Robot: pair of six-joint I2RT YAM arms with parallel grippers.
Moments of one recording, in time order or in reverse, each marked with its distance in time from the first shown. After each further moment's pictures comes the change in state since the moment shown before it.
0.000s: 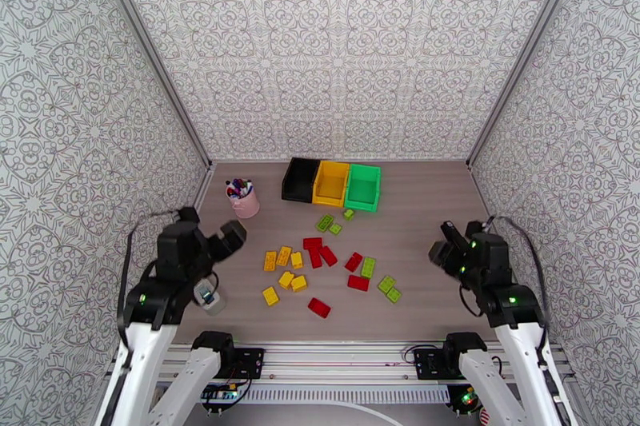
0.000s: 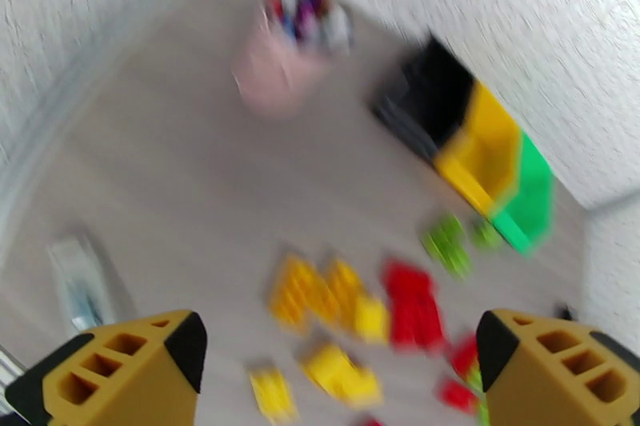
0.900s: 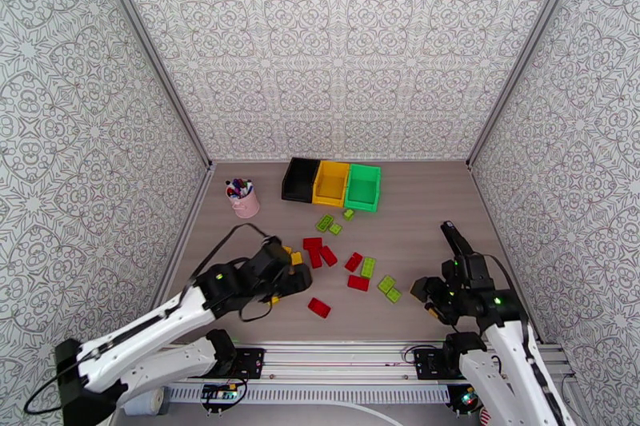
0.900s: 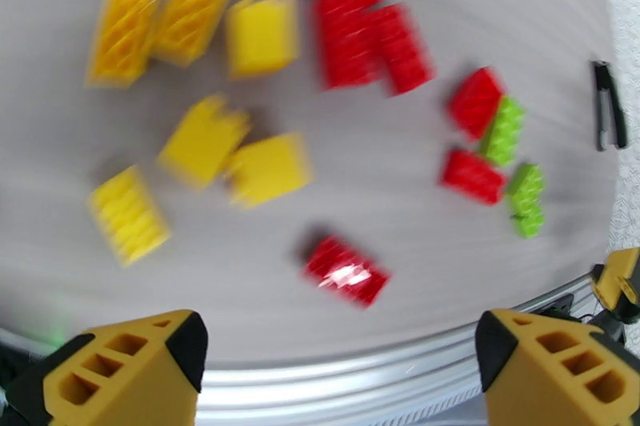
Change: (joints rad) left arm -0.676 0.412 -0.059 0.171 -0.120 -0.243; right arm 0.101 0.093 -0.130 -0.089 -0.230 0.180
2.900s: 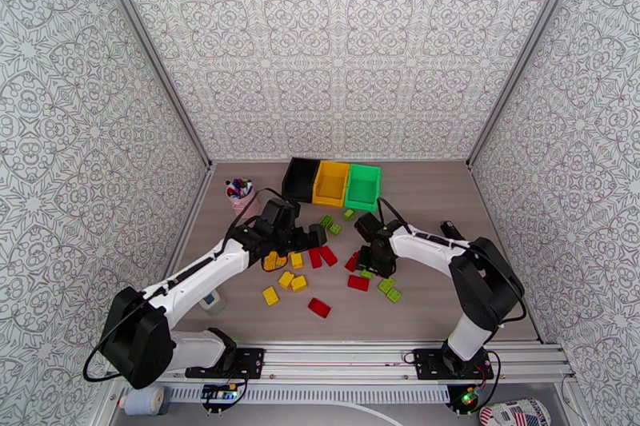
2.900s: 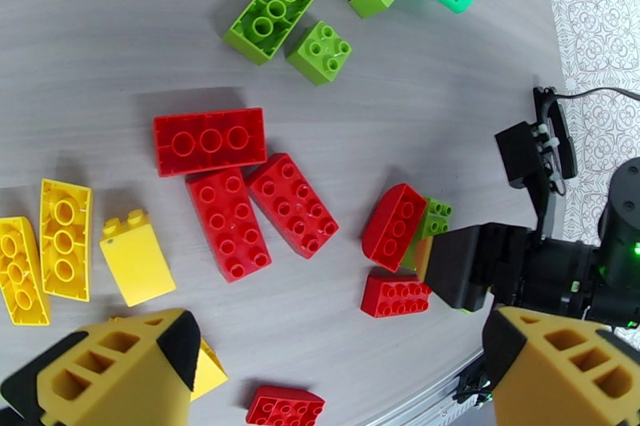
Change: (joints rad) left arm 0.326 0.352 0.116 0.292 0.346 0.296; right arm 0.493 1.041 0.473 0.309 0.328 0.092
